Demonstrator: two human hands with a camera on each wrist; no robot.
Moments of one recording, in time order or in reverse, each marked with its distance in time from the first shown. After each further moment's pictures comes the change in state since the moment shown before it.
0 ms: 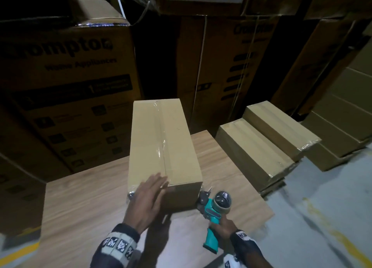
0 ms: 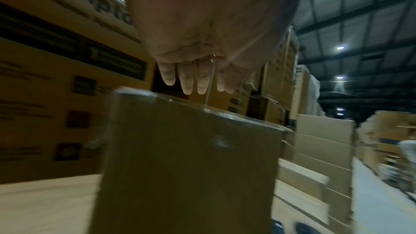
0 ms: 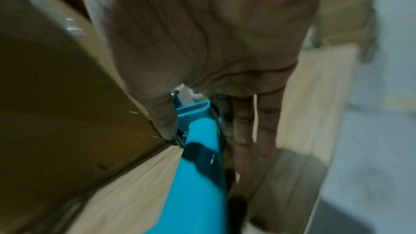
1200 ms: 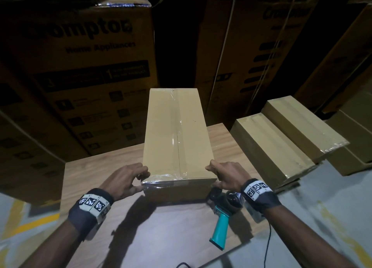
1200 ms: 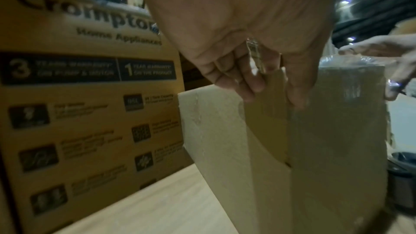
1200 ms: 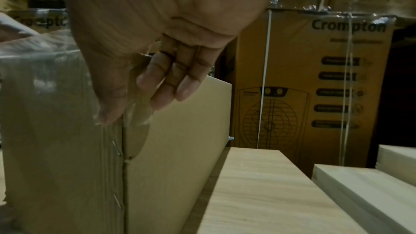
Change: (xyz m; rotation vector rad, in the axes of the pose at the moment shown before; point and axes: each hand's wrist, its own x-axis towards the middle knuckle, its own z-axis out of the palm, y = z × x) left_hand 0.029 -0.105 -0.073 0.204 -0.204 0.213; right_hand -0.032 -0.157 -0.108 -0.909 0.291 -0.951
